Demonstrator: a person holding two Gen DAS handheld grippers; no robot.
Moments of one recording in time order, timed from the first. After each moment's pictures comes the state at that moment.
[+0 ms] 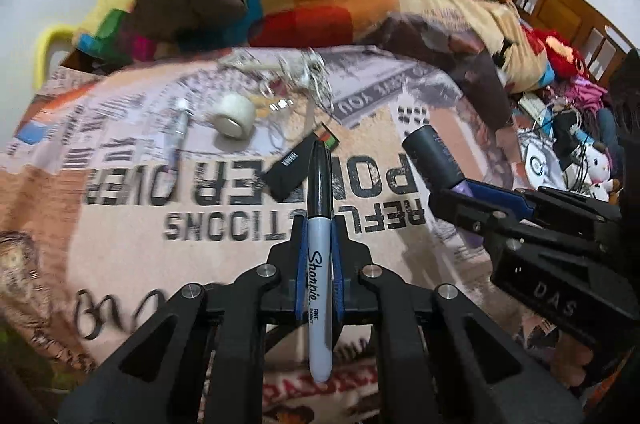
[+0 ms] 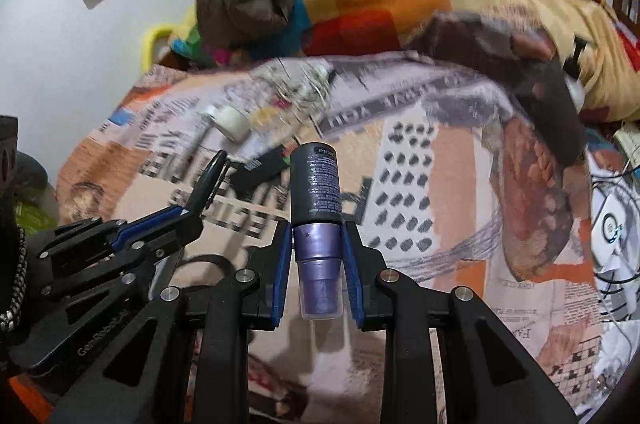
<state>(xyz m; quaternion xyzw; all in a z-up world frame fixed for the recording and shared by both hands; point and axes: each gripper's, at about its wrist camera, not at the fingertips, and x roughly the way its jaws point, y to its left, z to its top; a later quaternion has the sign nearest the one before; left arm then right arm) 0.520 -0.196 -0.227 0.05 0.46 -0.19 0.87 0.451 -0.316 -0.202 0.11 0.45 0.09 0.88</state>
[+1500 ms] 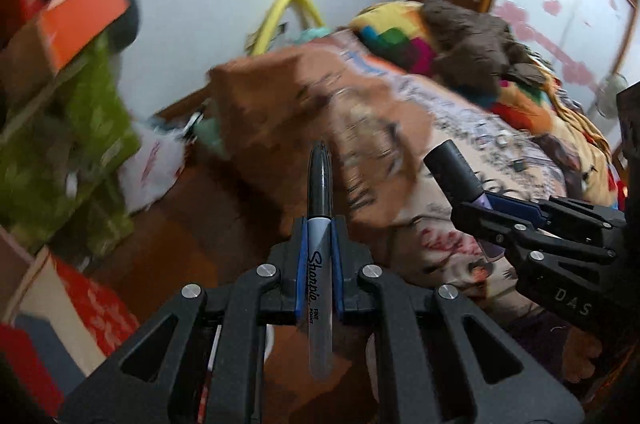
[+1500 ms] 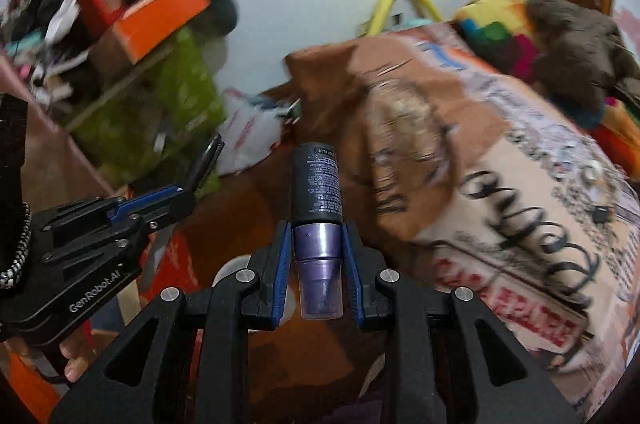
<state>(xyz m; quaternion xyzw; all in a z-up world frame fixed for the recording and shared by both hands) 0.249 0.174 -0.180 -0.13 0.39 0.09 0.91 0.285 0.031 -0.164 -0.10 0.42 0.37 0.82</state>
